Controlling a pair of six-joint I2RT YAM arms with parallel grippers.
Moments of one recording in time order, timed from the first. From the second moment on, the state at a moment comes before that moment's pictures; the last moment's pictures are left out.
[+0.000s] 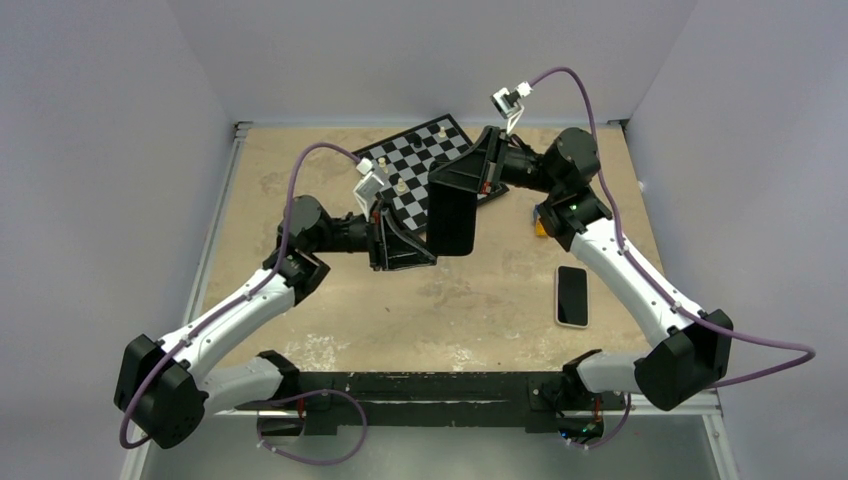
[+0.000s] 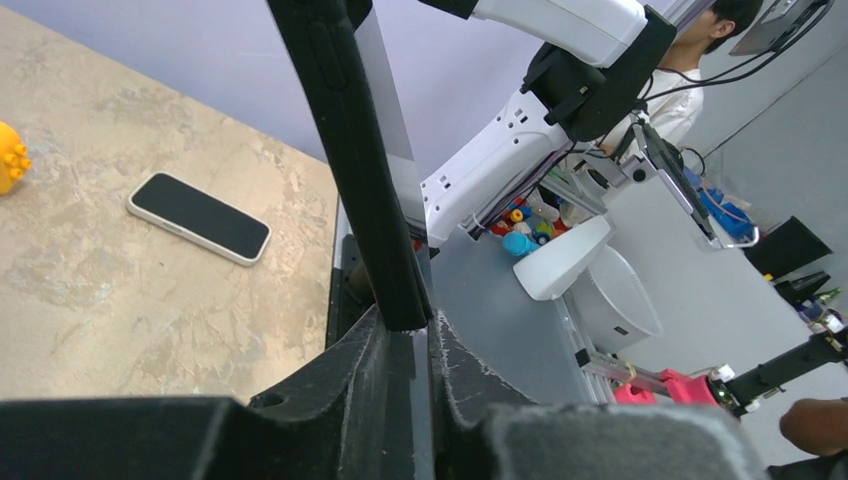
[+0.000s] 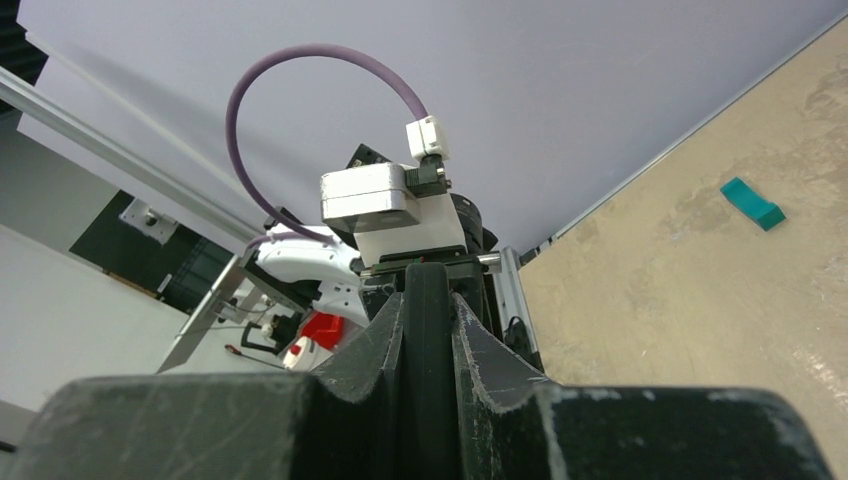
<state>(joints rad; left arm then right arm) -0.59 1.11 0.78 0.55 0.99 -0.79 0.46 1.31 1.22 0.37 -0.91 1.05</state>
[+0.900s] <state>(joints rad) -0.48 1.14 0.80 0.20 0.78 -0.77 0.47 1.30 1.07 0.79 -0.93 1.39</state>
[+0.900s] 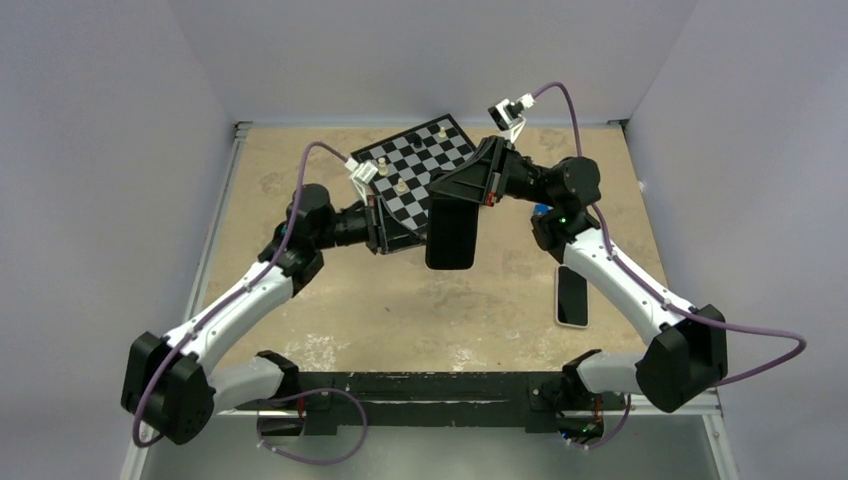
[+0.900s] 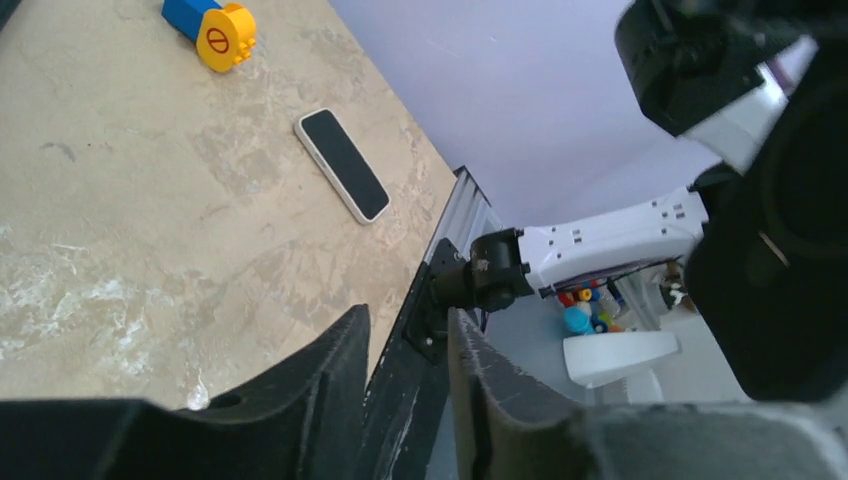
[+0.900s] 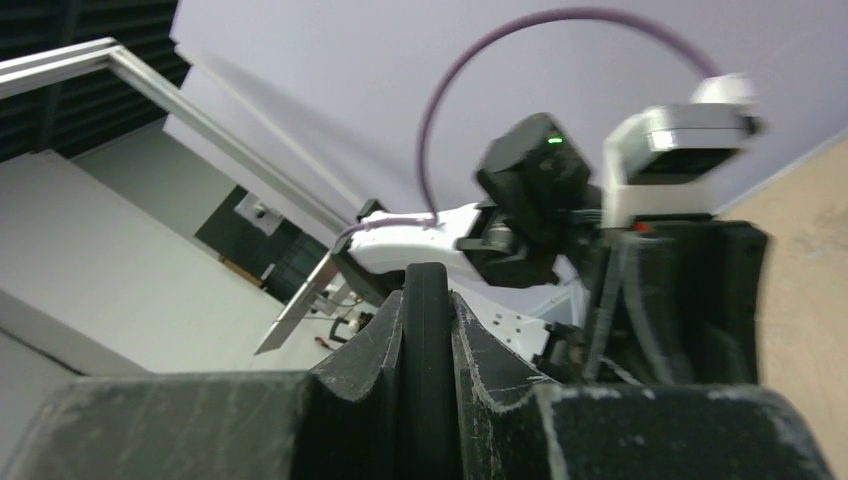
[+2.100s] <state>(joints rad) -0.56 0.98 0.74 0.49 0.71 -1.12 0.42 1.37 1.09 0.52 -0.70 1.27</state>
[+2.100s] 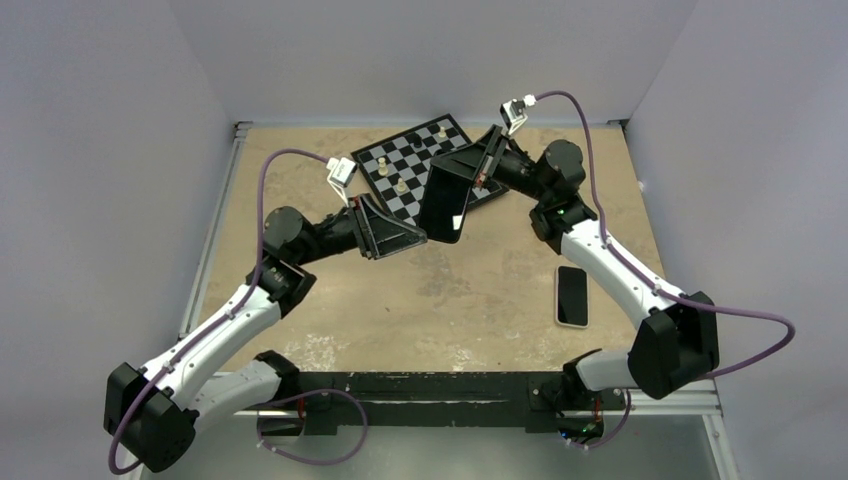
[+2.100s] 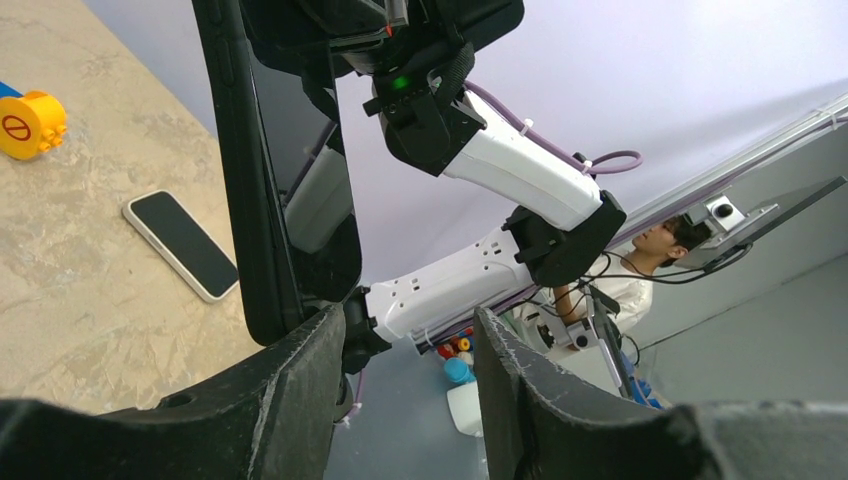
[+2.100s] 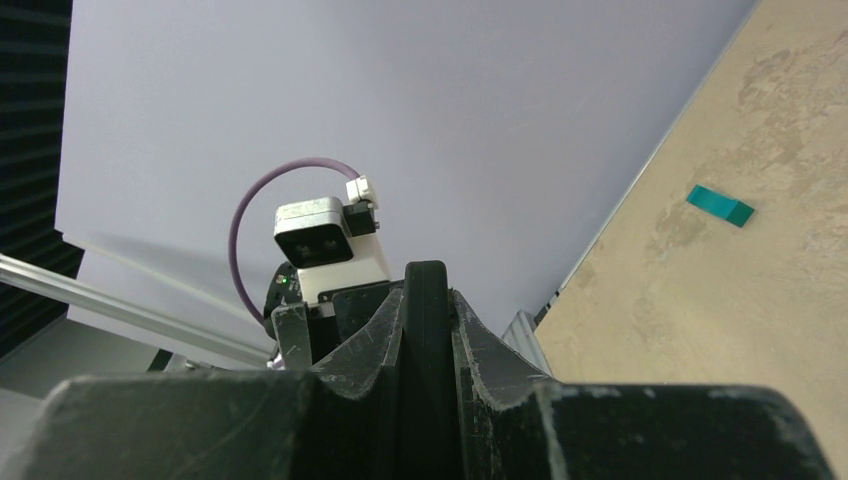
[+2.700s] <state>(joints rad) -0.56 0.94 0.71 0.48 0.70 -1.12 0.42 1.37 1.09 0.53 -0.70 1.28</state>
